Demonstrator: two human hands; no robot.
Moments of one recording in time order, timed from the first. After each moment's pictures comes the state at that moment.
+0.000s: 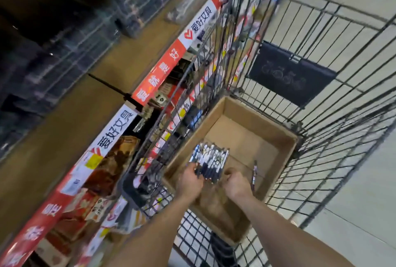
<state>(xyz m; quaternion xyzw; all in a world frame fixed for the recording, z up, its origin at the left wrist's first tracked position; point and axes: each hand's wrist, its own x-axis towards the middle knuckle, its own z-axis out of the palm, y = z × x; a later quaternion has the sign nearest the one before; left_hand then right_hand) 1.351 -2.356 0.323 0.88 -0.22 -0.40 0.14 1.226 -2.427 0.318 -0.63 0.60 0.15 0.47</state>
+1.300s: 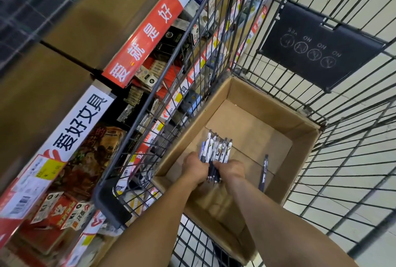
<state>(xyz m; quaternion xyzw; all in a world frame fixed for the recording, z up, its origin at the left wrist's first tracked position) 1.371 -2.394 0.216 0.85 -0.14 -0.47 0.17 1.274 -2.445 0.181 -0.41 0.74 0.07 0.53</state>
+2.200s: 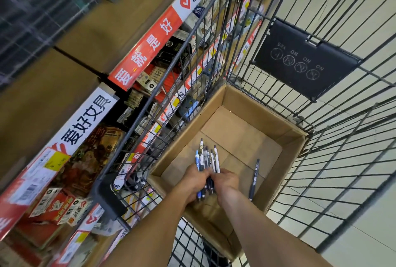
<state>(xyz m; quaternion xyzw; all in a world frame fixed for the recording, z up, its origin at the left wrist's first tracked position) 1.344 -2.381 0.249 0.75 0.01 -0.58 0.32 1.262 -2.422 0.233 -0.28 0.73 -0.04 0.62</state>
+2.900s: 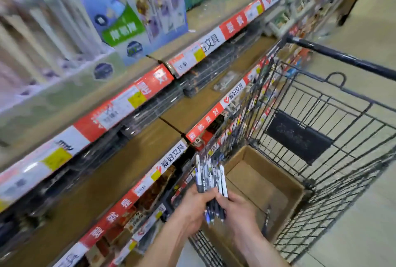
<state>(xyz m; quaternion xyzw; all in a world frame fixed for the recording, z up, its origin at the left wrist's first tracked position) 1.368 -2.307 0.506 0.65 0.02 -0.52 0.55 1.266 -2.360 0.507 -0.34 0.55 -0.15 0.75</state>
